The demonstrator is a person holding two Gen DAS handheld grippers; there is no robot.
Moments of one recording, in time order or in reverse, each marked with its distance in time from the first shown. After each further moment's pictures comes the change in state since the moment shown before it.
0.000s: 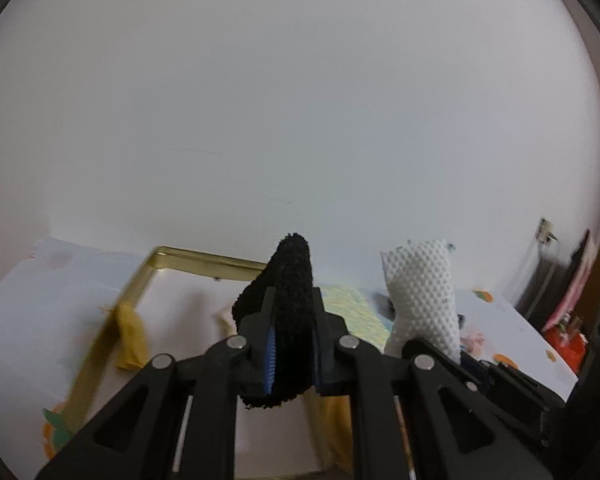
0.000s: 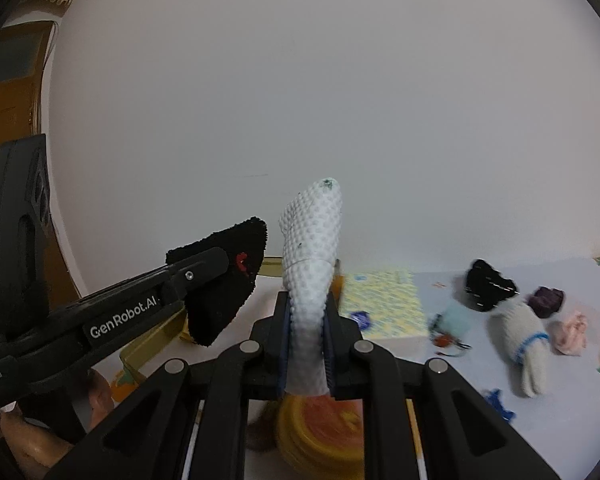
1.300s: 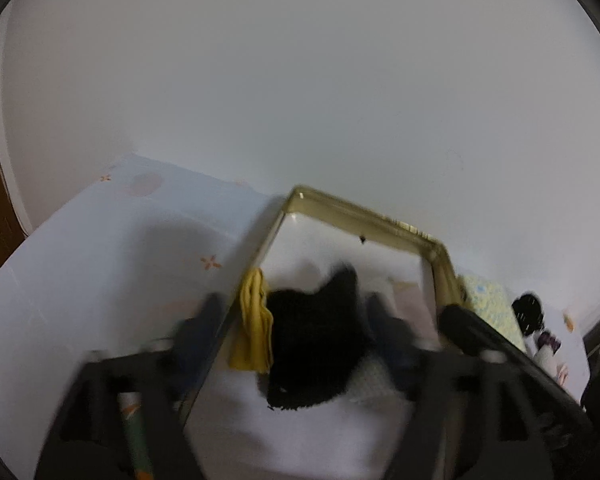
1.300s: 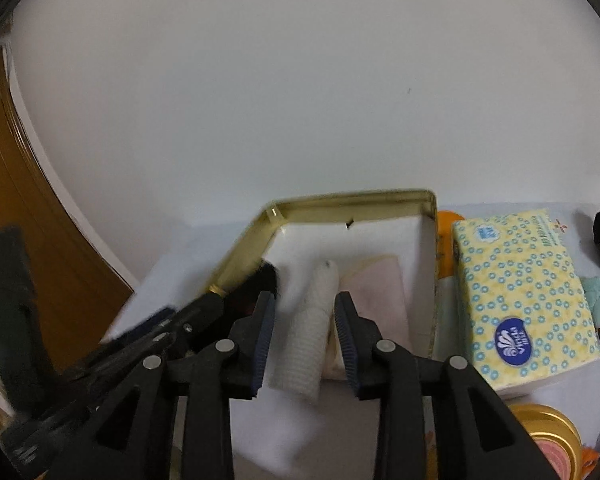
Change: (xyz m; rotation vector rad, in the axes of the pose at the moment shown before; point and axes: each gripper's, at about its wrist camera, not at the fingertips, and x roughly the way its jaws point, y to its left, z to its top) left arm 0.060 0.097 0.002 -0.220 0.217 0.307; right arm 0.138 -0.002 0.020 0.201 0.314 0.179
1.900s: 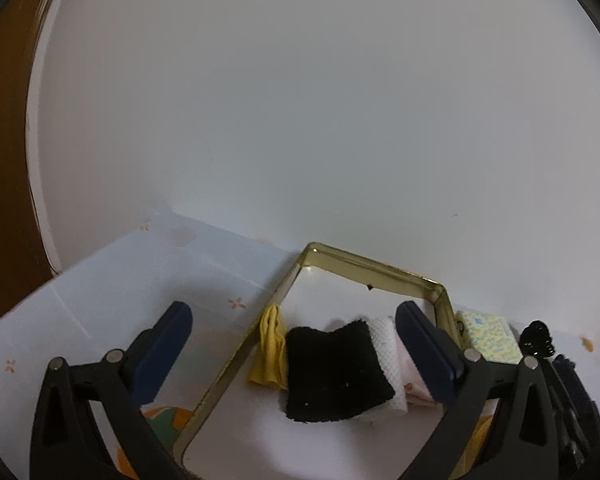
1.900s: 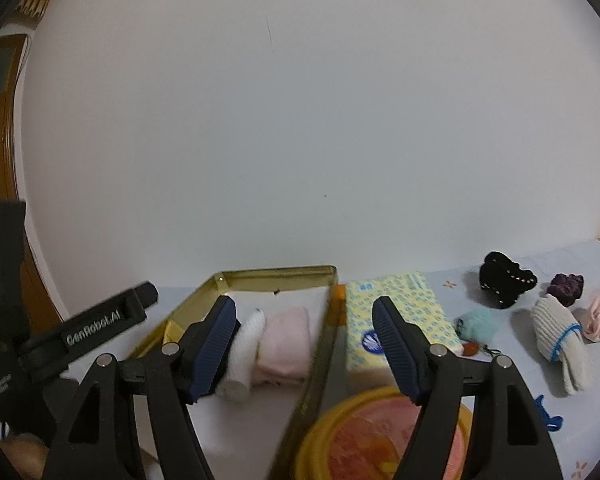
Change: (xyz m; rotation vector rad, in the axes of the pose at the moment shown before) left arm -0.041 -0.019 -0.016 0.036 -0.242 0.114; right arm -0.108 0.010 -0.050 -0.121 -0.356 -0.248
